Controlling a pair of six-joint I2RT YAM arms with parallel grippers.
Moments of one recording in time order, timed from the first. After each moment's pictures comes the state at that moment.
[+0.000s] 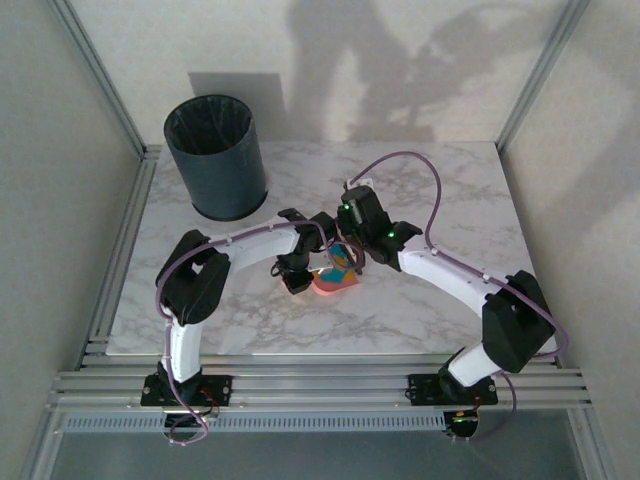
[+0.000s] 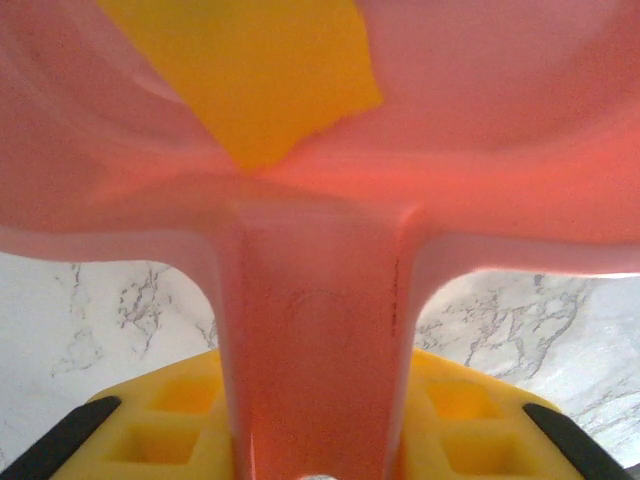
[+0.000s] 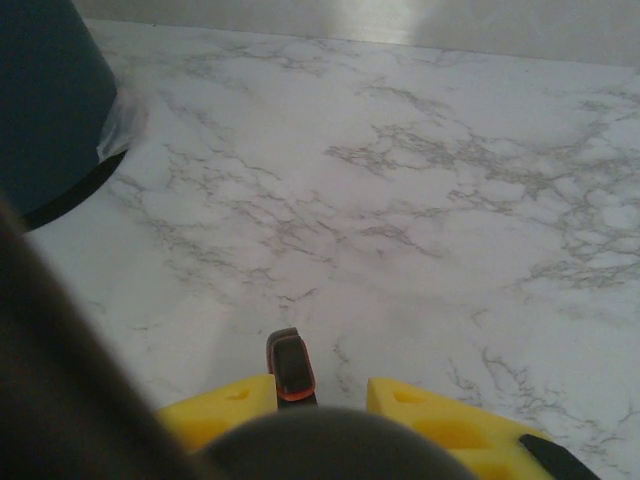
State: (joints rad) left arm -0.74 1.98 1.47 -1.13 -0.06 0.29; right arm 0.73 1.52 1.11 -0.23 0.38 0.32
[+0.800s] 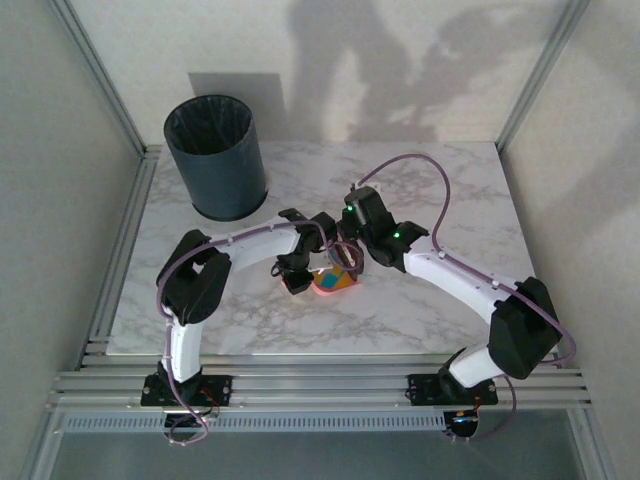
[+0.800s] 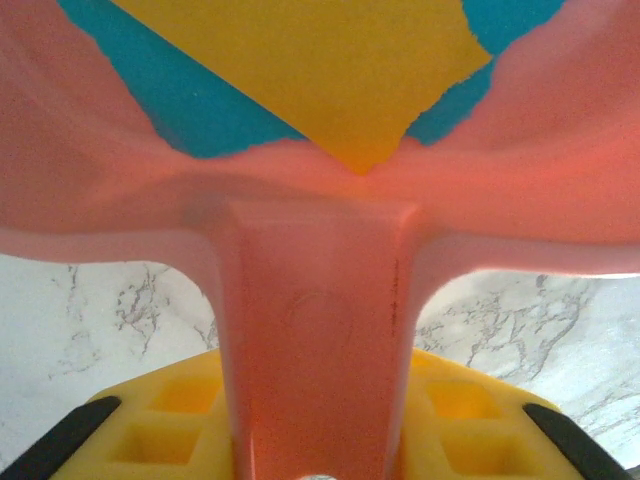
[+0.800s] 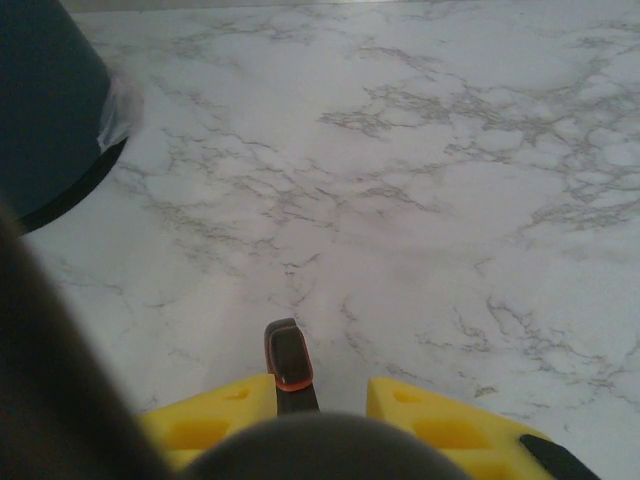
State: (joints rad) left arm -0.74 1.99 1.47 -1.13 -0.06 0.29; right arm 0.73 1.47 1.12 -0.34 0.38 0.44
